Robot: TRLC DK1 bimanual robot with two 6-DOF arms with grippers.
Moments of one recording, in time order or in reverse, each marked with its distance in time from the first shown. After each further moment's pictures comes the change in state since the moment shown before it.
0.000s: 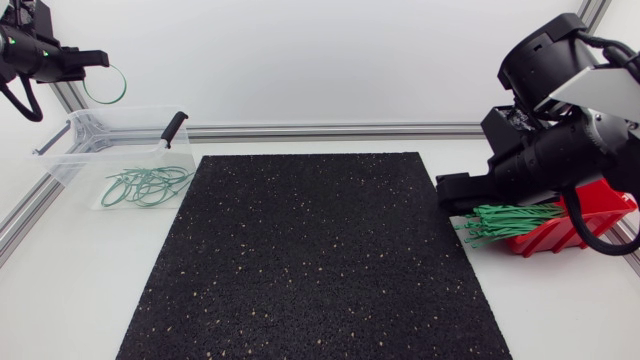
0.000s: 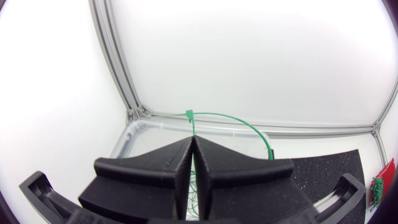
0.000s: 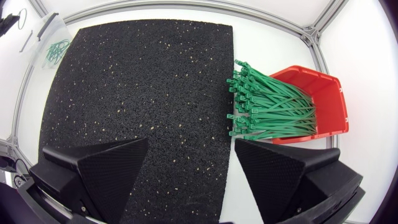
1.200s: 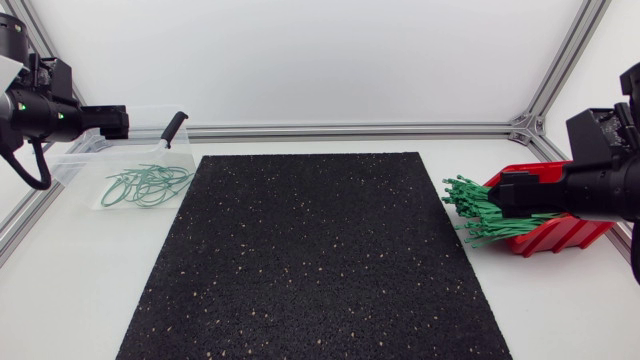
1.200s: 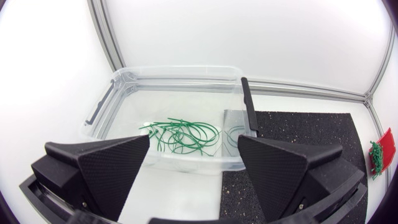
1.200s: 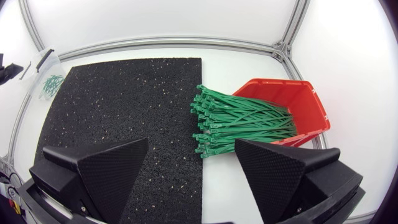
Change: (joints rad) left arm -0.079 -0.319 -0.494 0.093 -0.009 -0.005; right arm -0.232 -0.317 -0.216 0.201 -0.045 -0.136
